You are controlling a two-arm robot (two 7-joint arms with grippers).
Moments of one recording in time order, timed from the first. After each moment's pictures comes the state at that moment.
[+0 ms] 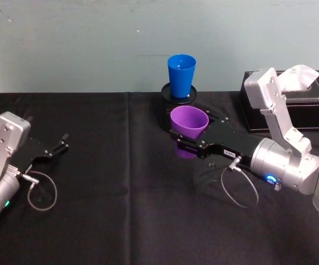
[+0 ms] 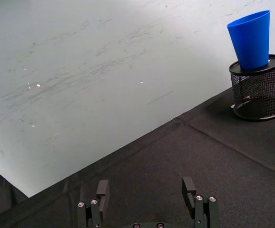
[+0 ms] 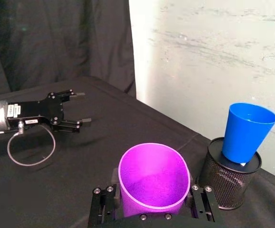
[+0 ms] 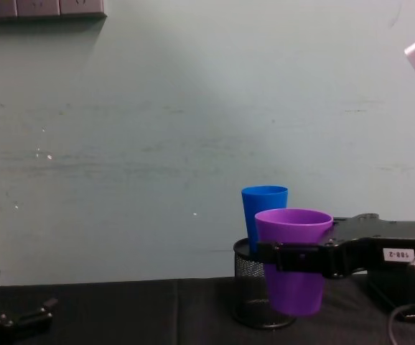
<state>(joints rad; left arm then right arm) -0.20 0.60 0.45 -1.41 -0.25 -0.12 0.03 0.29 0.48 -0.42 -1.64 0.38 0.22 0.47</state>
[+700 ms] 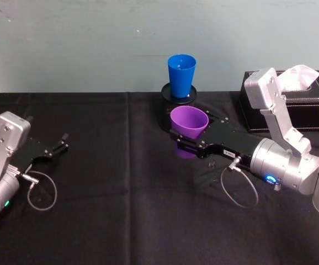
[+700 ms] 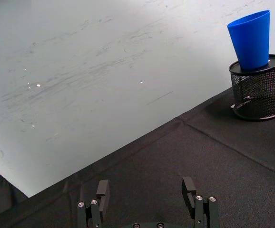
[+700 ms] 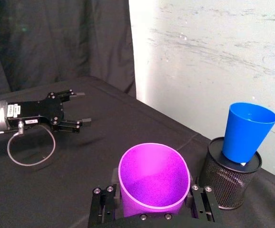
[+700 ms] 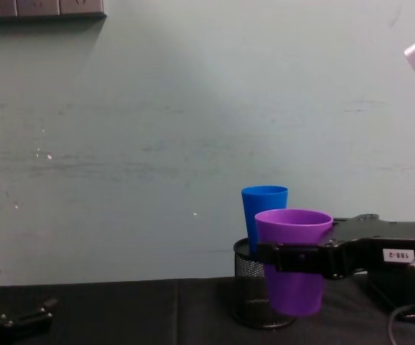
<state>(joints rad) -0.20 0.60 0.45 -1.41 -0.25 -0.12 0.03 0.29 0.48 -0.42 -1.63 0.38 0.22 0.47</state>
